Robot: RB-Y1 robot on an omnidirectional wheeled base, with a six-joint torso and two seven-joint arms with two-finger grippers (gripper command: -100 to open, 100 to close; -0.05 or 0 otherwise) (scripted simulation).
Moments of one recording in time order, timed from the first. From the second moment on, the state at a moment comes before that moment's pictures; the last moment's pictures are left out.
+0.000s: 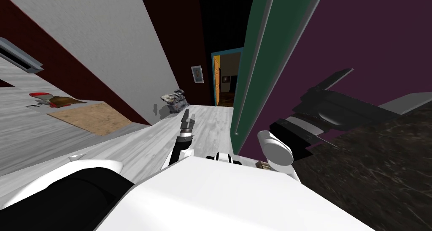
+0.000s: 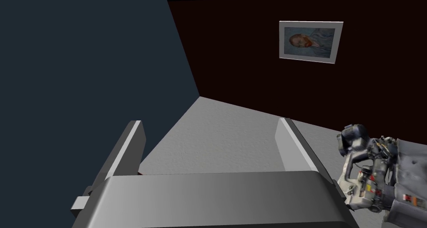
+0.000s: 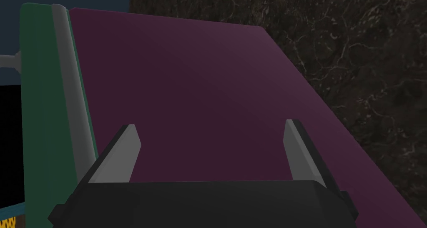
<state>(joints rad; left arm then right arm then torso) 0.55 0.03 -0.04 -2.27 -0.04 -0.44 -0.03 0.00 -0.21 0.29 -2.43 -1.02 -1.06 -0.14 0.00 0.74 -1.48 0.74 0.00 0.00</state>
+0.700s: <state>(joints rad) 0.55 0.03 -0.04 -2.27 -0.04 -0.44 -0.03 -0.08 -0.21 0.32 -2.43 -1.21 -1.13 -0.14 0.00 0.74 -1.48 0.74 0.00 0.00</state>
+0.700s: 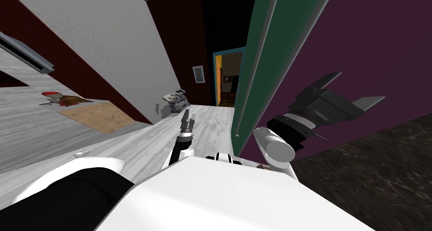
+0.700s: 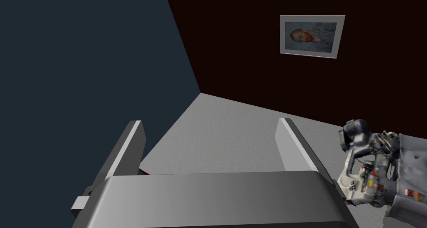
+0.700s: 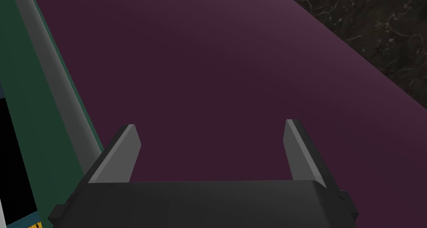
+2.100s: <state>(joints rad) 0.55 0.03 -0.04 -2.27 -0.04 -0.44 -0.03 -0.22 -0.22 0.37 -2.42 -1.59 -1.28 -0.15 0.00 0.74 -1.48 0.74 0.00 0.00</state>
